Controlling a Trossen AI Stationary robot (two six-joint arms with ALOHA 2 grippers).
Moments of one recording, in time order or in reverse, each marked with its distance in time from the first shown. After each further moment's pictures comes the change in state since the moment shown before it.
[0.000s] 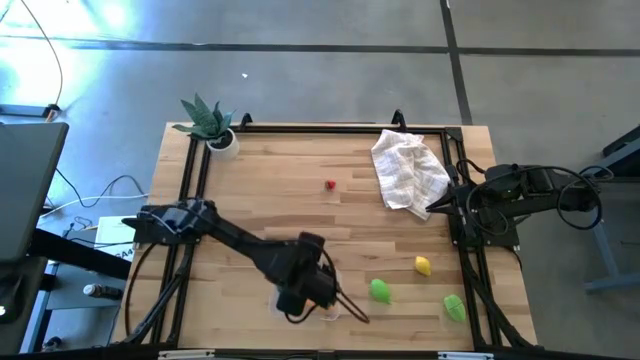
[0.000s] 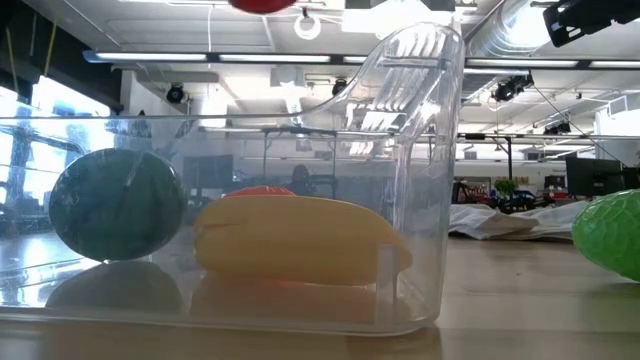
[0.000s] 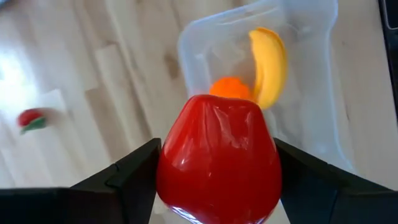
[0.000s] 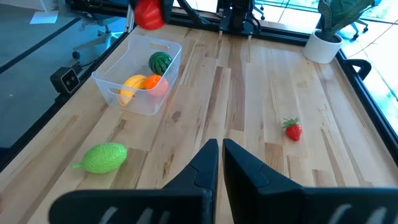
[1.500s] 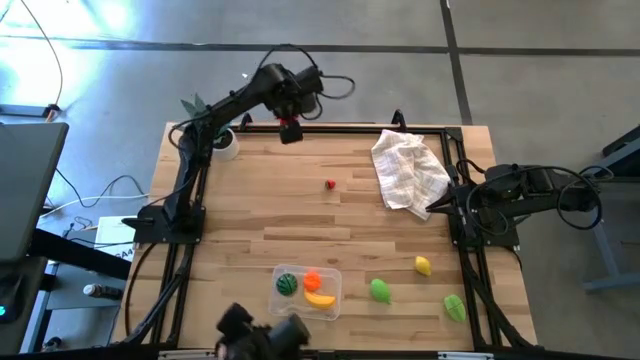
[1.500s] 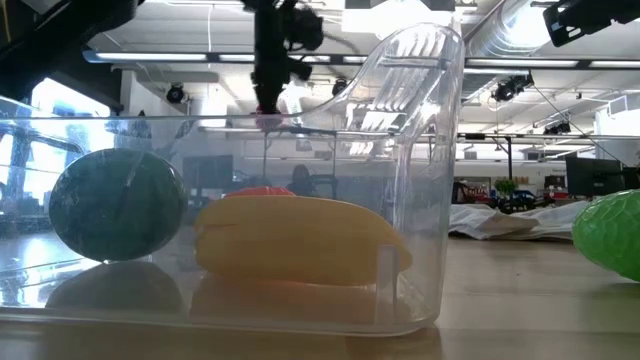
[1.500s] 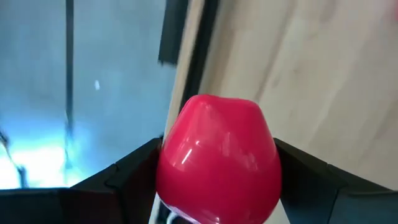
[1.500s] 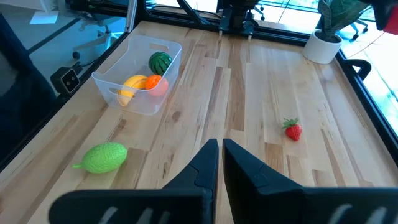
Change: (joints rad) left arm 1.037 -0.085 -0.017 -0.003 -0.109 0.504; right arm 0.000 0.000 0.000 0.000 0.000 0.000
